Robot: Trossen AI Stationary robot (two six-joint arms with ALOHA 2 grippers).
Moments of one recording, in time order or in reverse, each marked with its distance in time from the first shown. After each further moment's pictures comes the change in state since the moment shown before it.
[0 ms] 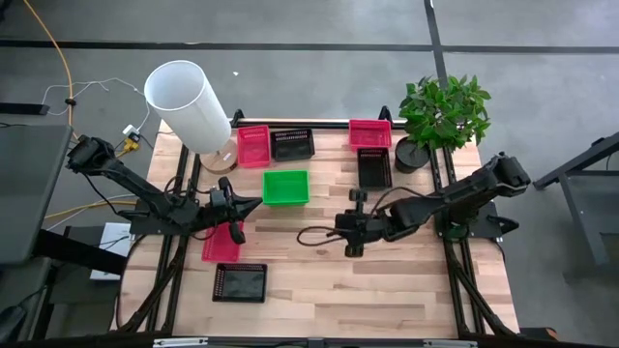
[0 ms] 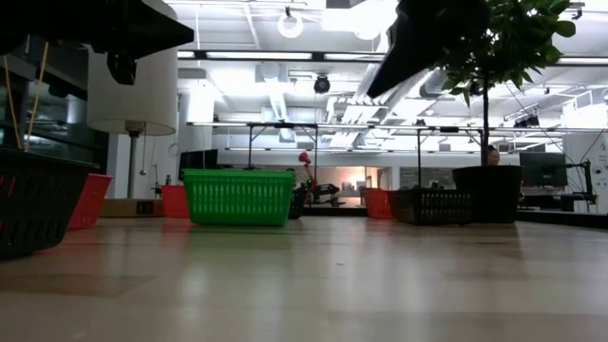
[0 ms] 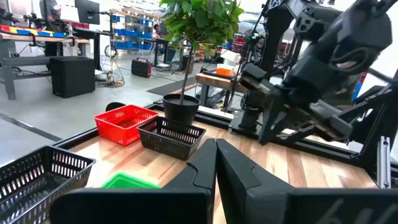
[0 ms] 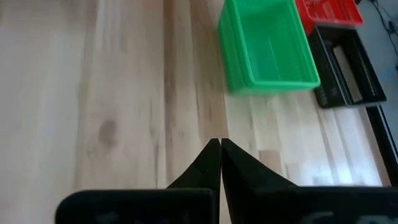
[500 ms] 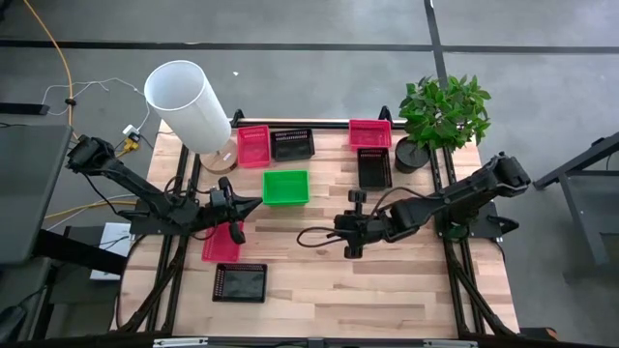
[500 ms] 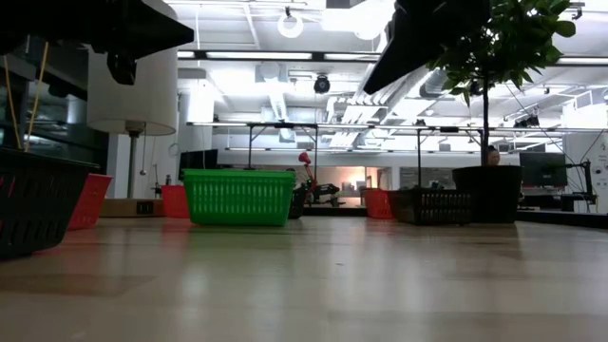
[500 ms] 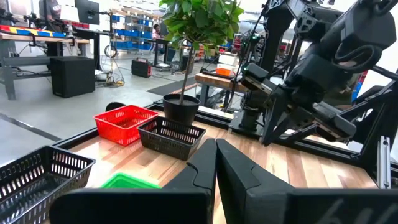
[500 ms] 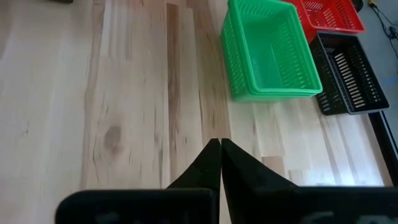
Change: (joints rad) left arm 0.000 0.000 0.000 0.000 0.000 0.000; right arm 0.013 0.000 -0.003 0.026 0.001 -0.004
